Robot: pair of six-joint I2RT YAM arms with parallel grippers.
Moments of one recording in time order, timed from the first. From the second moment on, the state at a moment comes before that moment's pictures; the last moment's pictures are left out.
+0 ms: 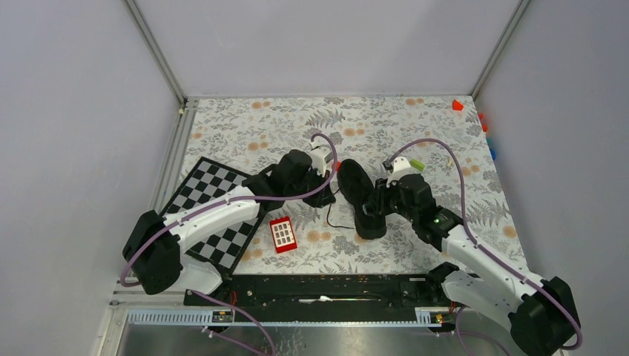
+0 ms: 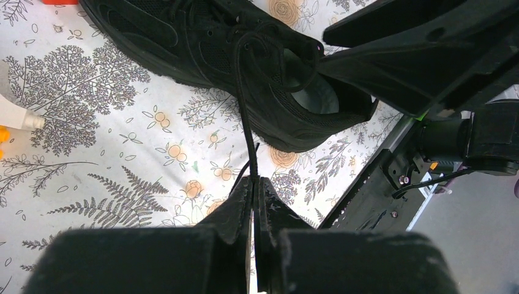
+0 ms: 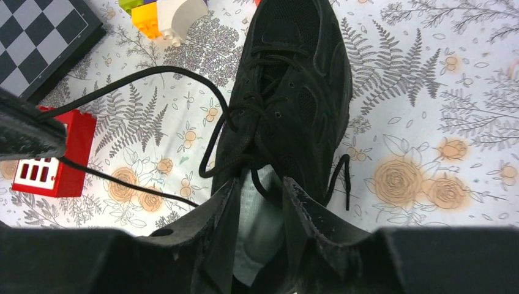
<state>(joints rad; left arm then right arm) -0.82 1.38 0.98 -0.23 0.24 -0.40 0.57 0.94 0.51 -0.10 0.01 0.27</state>
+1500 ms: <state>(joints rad) -0.80 1.38 0.98 -0.22 0.23 -0.39 0.31 1.01 0.57 -0.43 -0.35 0.49</state>
